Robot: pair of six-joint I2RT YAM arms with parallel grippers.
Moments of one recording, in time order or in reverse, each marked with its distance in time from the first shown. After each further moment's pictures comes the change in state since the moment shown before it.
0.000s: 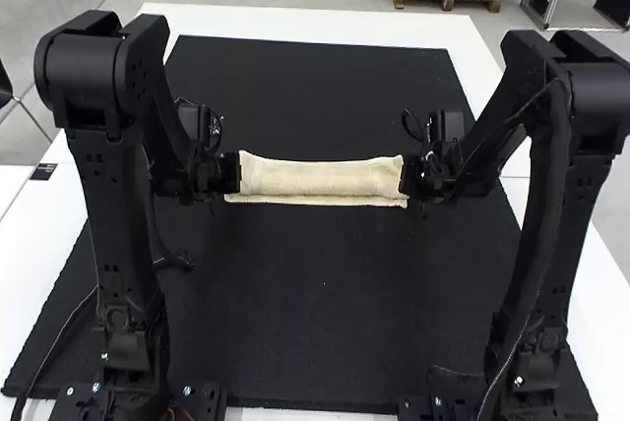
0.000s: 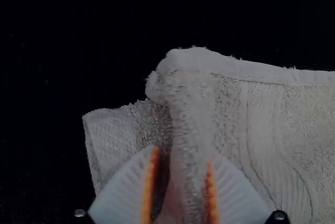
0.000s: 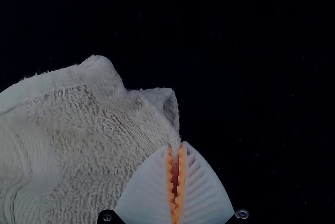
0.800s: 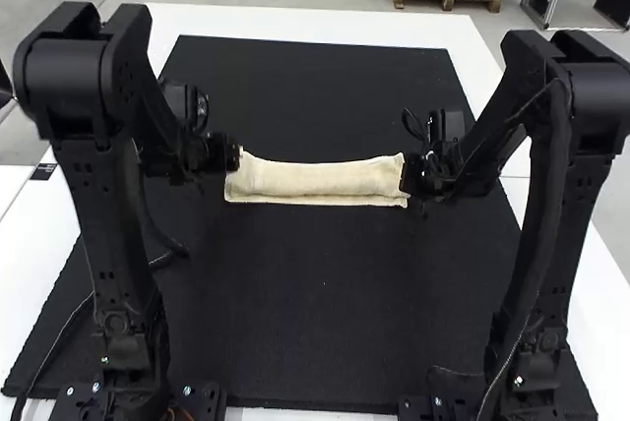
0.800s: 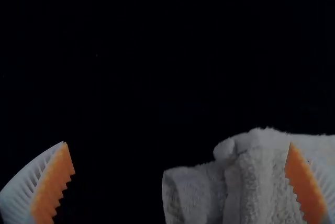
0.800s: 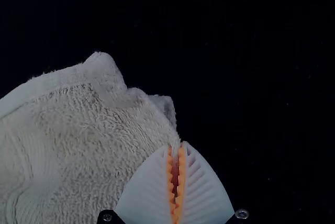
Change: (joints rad) left arm 0.063 -0.109 0.073 -0.130 -0.037 -0.001; right arm 0.000 0.000 0.000 0.015 0.013 0.000
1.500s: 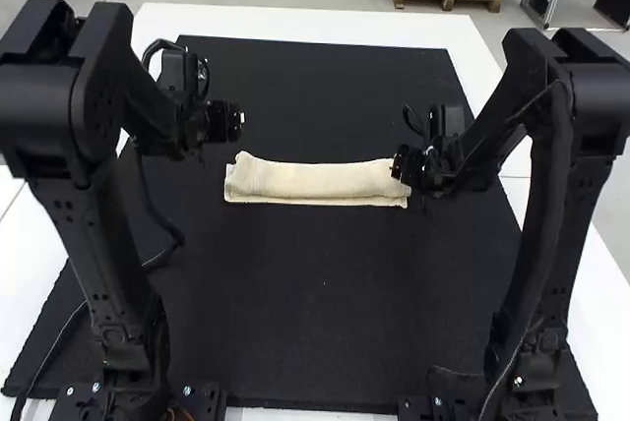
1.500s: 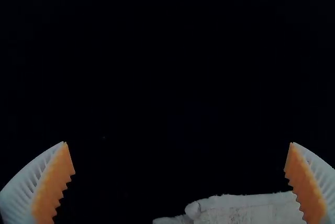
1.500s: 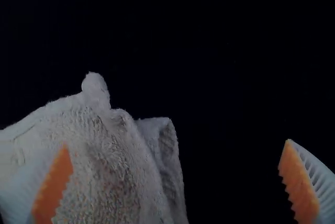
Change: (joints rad) left arm -0.046 -0.180 0.010 -0.064 -0.080 0.000; right arm 0.000 -0.023 0.030 -0.042 0.005 0.067
